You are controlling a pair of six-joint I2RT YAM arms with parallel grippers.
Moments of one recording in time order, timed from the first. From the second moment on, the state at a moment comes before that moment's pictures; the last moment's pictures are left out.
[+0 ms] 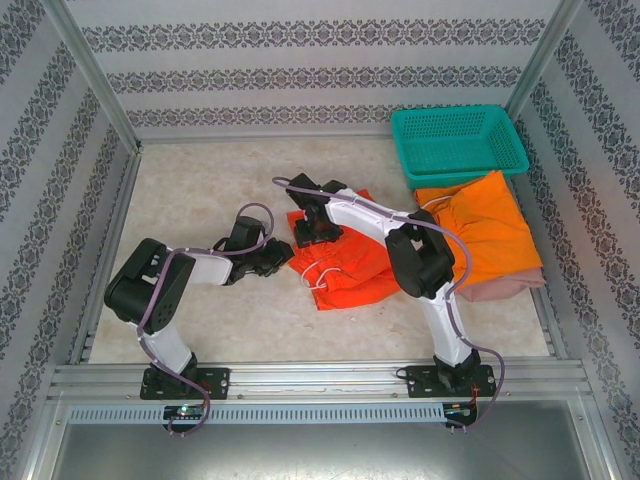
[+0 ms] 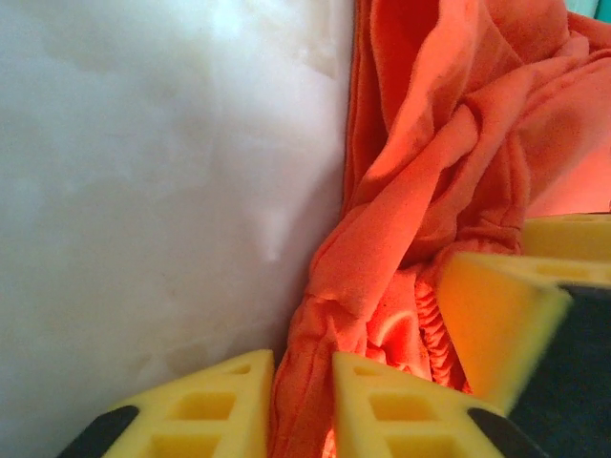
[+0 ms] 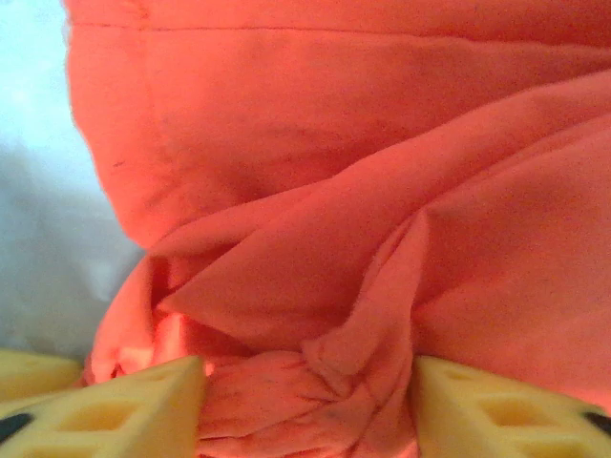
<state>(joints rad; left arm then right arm) -0.39 1.73 0.67 0.29 0.42 -1.05 0.70 2.20 1.77 -0.91 0.01 0.44</state>
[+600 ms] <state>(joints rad) -0.39 1.66 0.79 0.19 0.42 -1.00 0.70 2.03 1.68 -0.89 0.01 0.43</state>
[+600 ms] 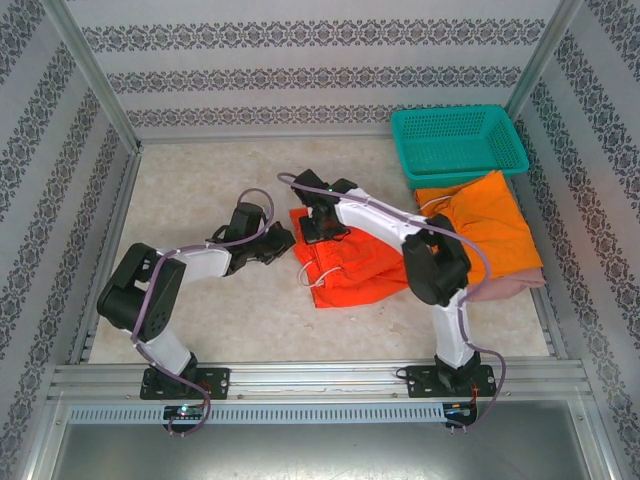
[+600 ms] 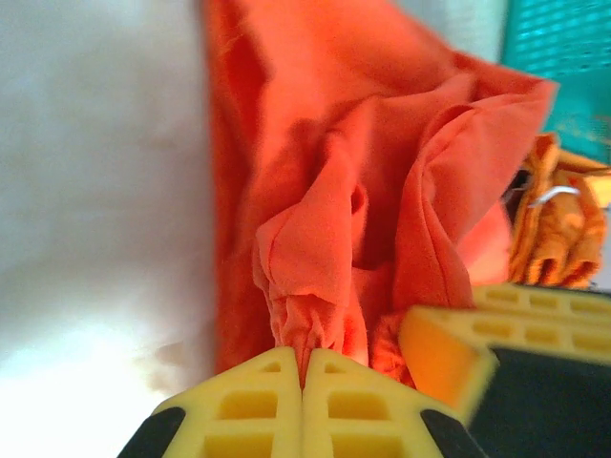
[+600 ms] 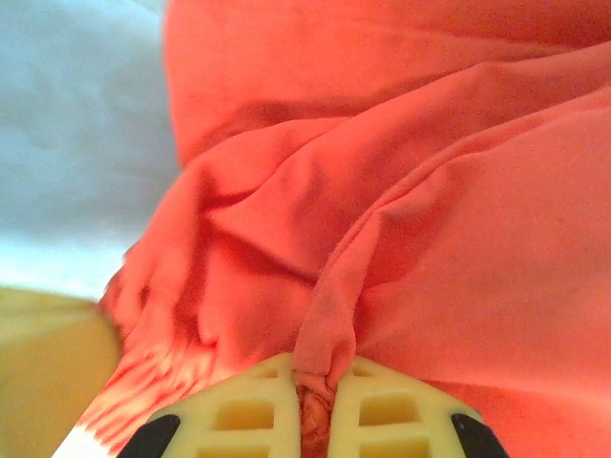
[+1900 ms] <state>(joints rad) -0.18 1.27 0.71 0.08 0.37 -0.92 0.64 2.20 1.81 -0.63 -0.29 0.76</state>
